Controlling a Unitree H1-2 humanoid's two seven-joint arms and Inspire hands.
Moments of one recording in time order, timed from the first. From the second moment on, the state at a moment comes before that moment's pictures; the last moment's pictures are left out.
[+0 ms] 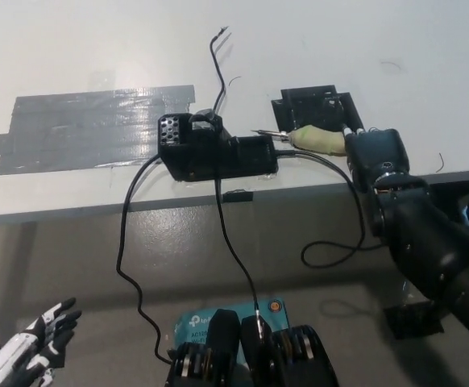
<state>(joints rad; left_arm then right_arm) 0.19 0.50 0.06 -0.27 -0.15 0.17 -0.34 -0.88 -0.28 0.74 0.77 -0.94 0.42 0.17</state>
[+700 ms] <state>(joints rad) 0.18 0.51 0.06 -0.26 -0.15 0.15 -0.40 -0.89 -0.31 0.82 0.75 -1.06 0.42 0.17</state>
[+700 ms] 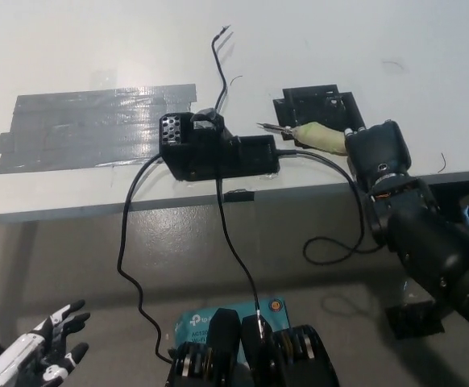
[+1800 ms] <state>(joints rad) 0.18 0.52 0.07 -0.23 -0.17 0.15 -0.44 -0.75 -0.26 0.18 0.62 -0.62 0.20 0.05</state>
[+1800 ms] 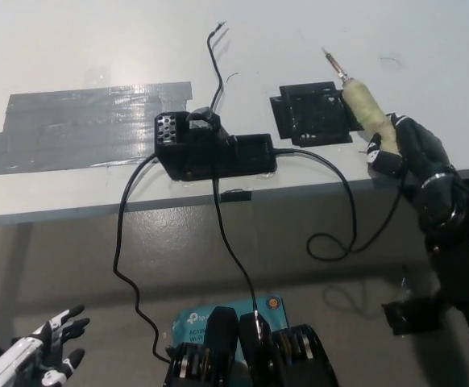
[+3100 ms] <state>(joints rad) 0.18 0.52 0.03 -0.23 -0.17 0.18 -0.44 -0.92 -0.52 0.51 0.39 -0.90 -0.24 0.03</state>
